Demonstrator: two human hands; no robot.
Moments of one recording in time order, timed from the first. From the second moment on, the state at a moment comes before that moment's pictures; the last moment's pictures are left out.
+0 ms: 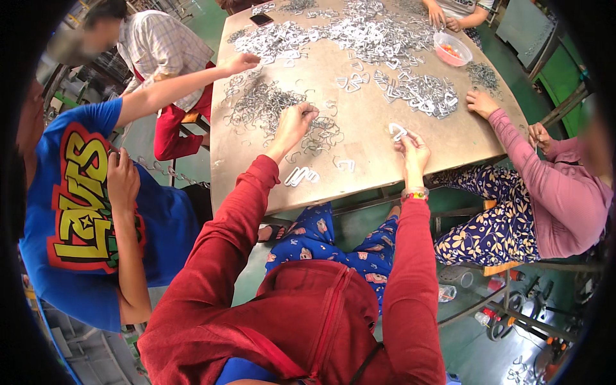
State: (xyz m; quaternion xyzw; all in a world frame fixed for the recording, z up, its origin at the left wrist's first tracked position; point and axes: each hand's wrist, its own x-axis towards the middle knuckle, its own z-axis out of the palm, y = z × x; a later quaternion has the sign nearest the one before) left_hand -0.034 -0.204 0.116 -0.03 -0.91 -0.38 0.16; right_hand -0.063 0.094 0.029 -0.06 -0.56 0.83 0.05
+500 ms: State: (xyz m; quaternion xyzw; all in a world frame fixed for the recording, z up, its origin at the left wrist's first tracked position) left_hand 0.093 -0.093 0.149 -0.14 -0.77 -0.63 0.06; right_hand 0.117 0.044 0.153 0.00 -0.65 0.75 0.11
